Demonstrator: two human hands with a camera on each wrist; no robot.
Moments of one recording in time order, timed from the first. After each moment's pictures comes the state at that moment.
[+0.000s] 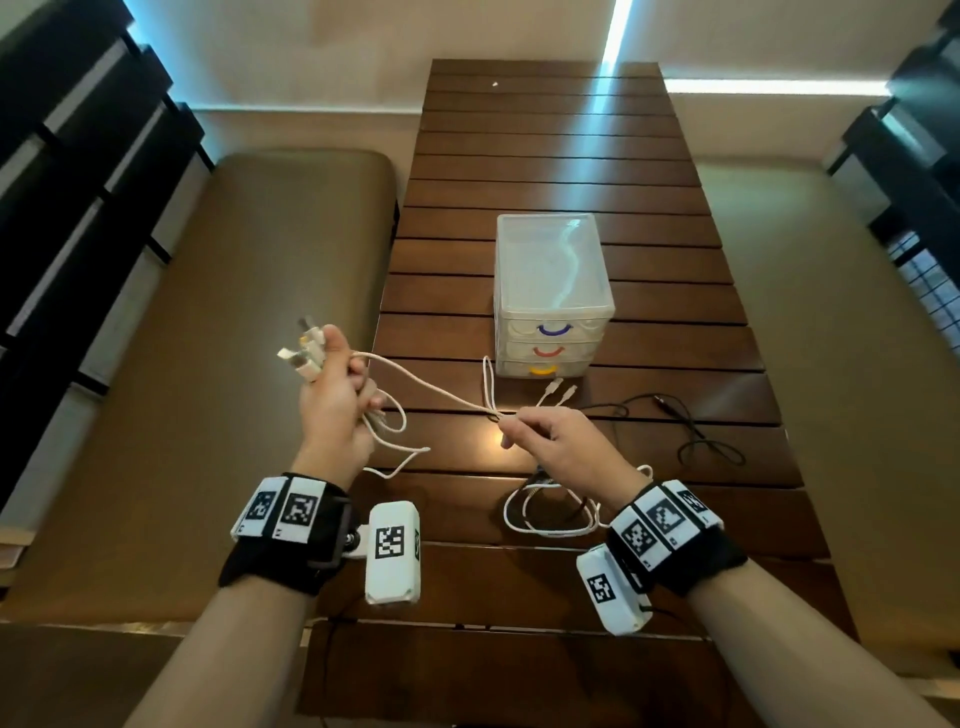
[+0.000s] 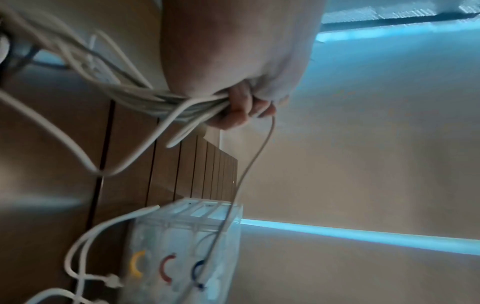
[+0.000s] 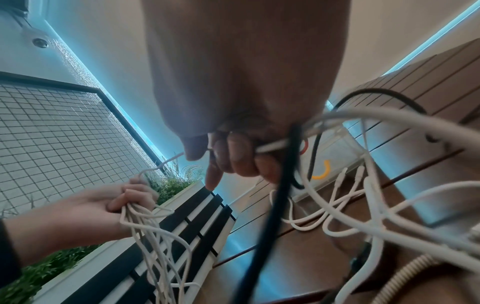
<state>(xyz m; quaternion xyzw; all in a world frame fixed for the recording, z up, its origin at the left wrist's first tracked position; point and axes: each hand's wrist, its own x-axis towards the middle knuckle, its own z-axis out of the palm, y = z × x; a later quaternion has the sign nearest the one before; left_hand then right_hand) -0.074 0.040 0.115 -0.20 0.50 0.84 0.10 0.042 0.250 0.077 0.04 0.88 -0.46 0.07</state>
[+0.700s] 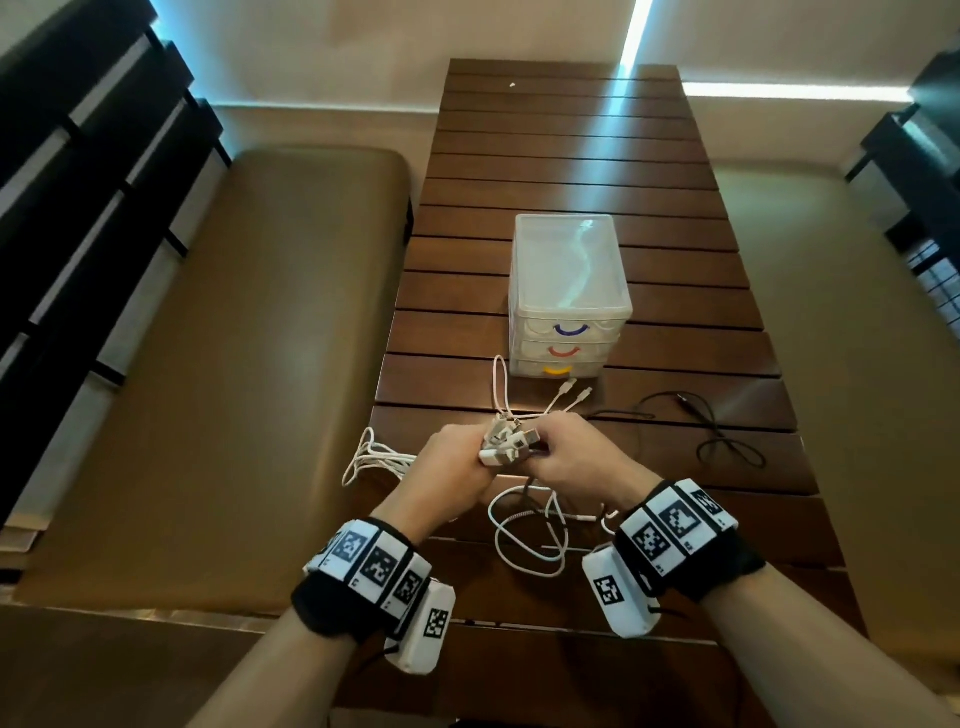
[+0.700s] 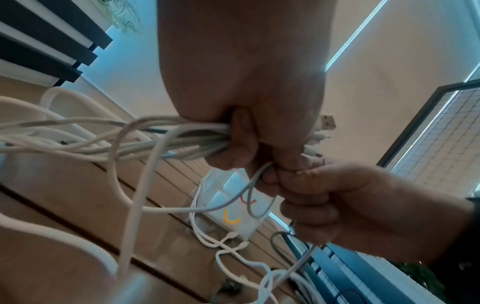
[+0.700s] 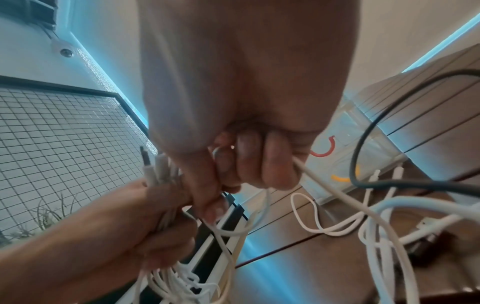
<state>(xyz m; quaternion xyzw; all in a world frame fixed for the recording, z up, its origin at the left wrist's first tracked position) -0.014 0.063 0.080 0.27 0.87 0.34 0.23 0.037 0.237 0.084 -0.01 0.89 -0.43 0.14</state>
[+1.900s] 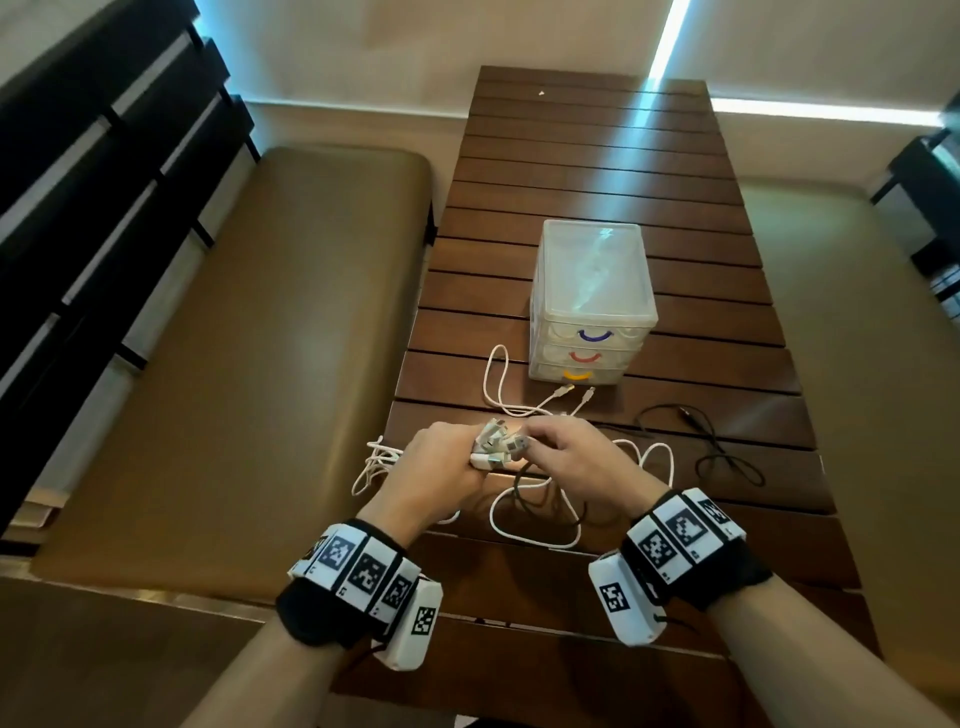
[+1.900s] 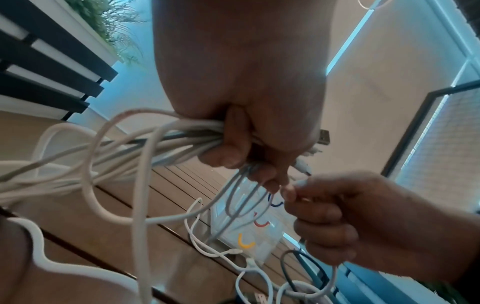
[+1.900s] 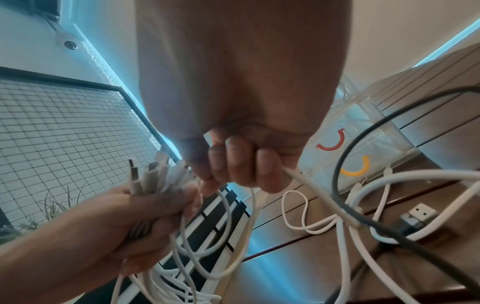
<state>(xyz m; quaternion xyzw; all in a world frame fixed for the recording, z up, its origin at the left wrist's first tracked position) -0.017 0.034 0.089 0.26 0.90 0.29 0.19 0.031 0.224 0.085 0.00 0.89 -0.44 0.14</state>
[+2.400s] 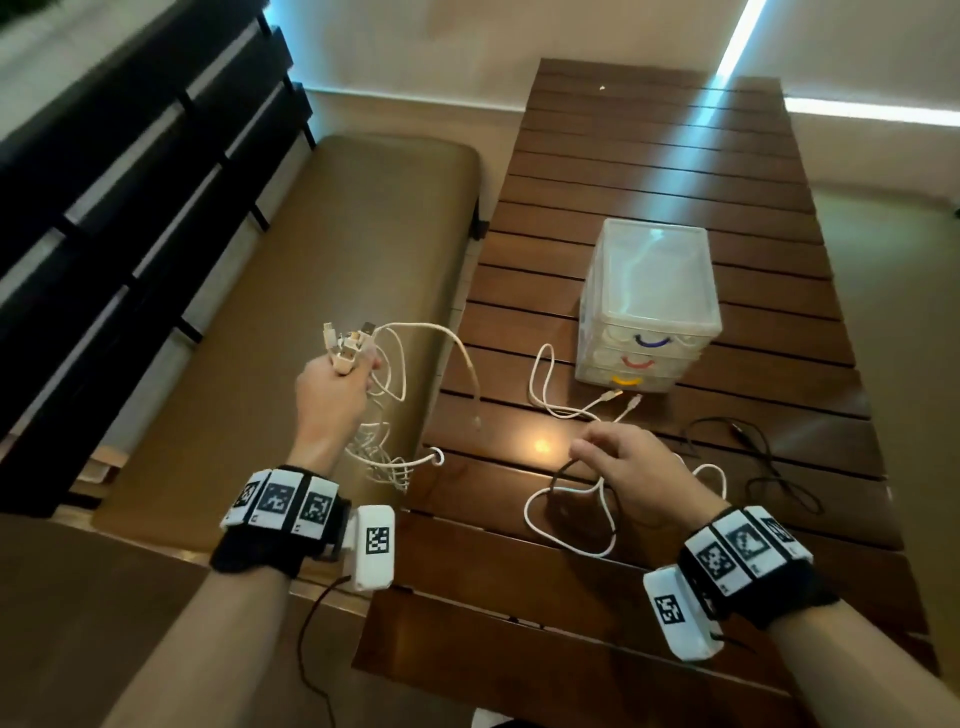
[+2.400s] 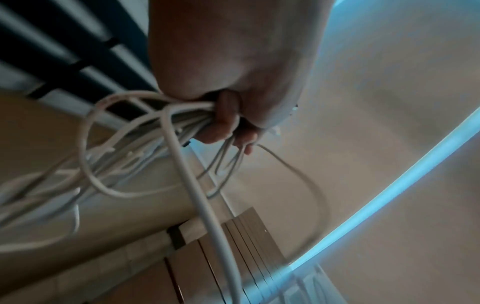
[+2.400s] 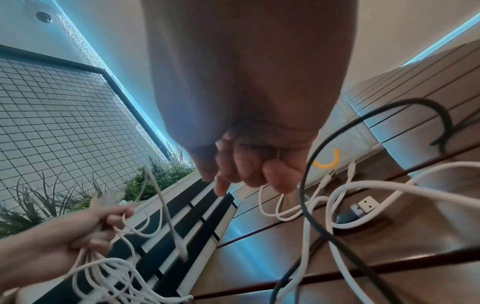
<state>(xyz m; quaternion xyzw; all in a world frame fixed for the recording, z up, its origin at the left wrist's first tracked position) -0.089 -0.069 0.094 -0.08 0.85 0.51 -0.01 0.036 0.234 0.072 0.03 0.90 -0.41 0.13</state>
